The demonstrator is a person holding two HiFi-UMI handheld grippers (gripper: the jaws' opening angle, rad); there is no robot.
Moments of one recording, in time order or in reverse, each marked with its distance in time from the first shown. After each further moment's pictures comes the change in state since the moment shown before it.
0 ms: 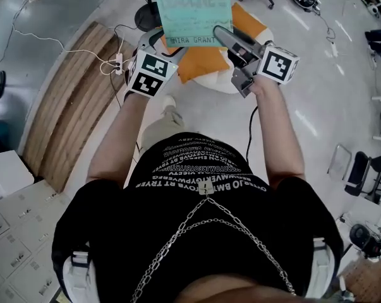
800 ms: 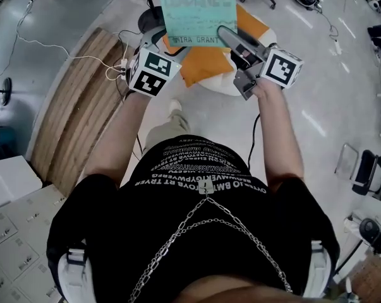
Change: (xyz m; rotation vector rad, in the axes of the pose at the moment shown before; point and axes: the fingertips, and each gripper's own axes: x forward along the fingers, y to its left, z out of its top) left arm 0.002 0.001 0.026 0.072 0.018 -0.022; right arm -0.012 0.008 0.021 -0.001 -0.083 -0.003
